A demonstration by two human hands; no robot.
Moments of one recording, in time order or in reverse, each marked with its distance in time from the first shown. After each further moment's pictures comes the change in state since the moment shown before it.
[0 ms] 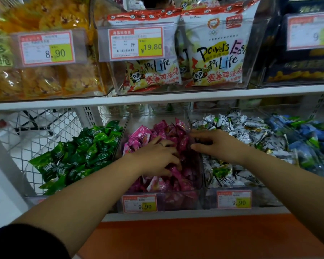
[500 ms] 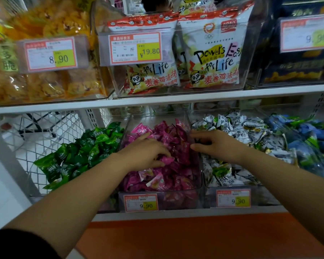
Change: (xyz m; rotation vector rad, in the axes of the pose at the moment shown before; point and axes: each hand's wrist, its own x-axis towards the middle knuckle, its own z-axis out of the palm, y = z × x) left_hand -0.023 -0.018 -0.005 -0.122 0.142 -0.111; right_hand -0.001 -0.002 -0.001 -0.005 -0.005 0.006
